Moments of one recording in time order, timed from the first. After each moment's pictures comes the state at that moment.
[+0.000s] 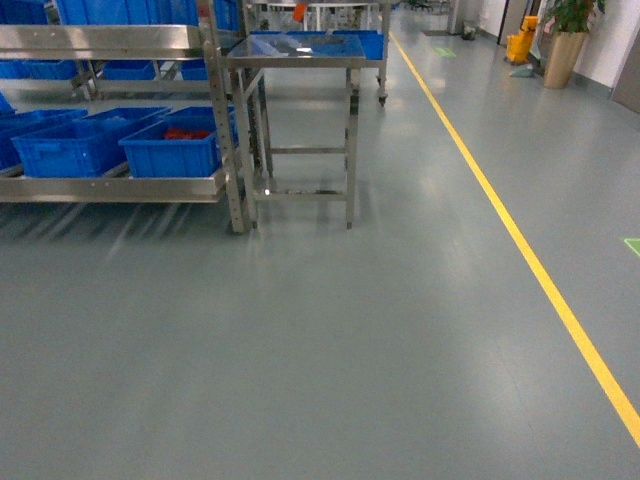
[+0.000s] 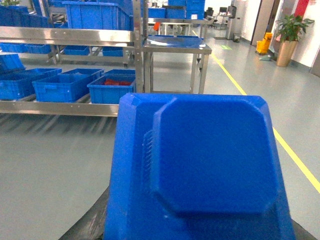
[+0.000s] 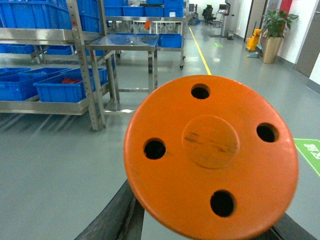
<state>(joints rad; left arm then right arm) 0.00 0.01 0.01 0.00 0.00 0.00 0.00 0.00 0.01 0.00 0.00 0.00</state>
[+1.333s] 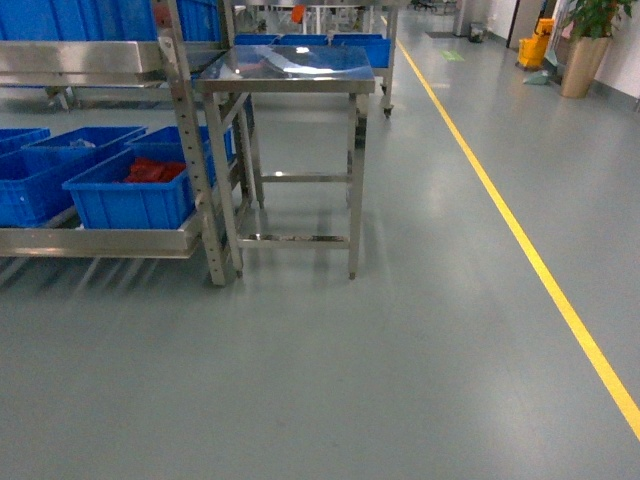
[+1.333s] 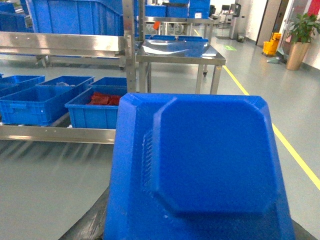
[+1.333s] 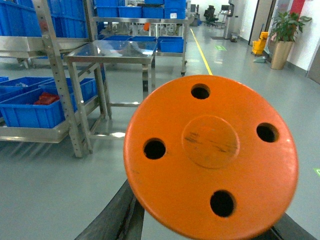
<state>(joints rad) 0.00 0.01 0.01 -0.01 0.00 0.00 0.00 0.00 0.01 -0.01 0.00 0.00</state>
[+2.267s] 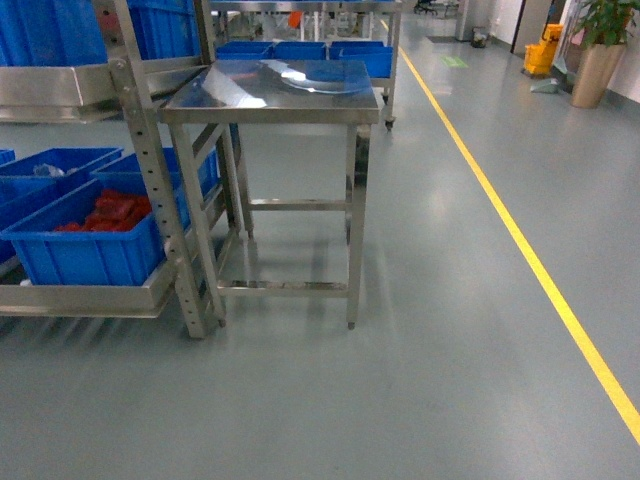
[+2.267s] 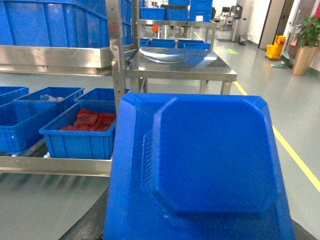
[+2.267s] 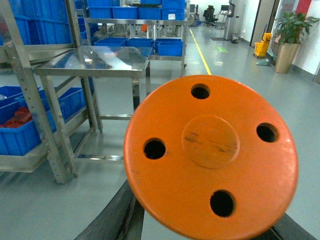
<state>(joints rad) 0.00 0.01 0.01 0.00 0.00 0.00 0.00 0.00 0.01 -0.01 0.00 0.00</state>
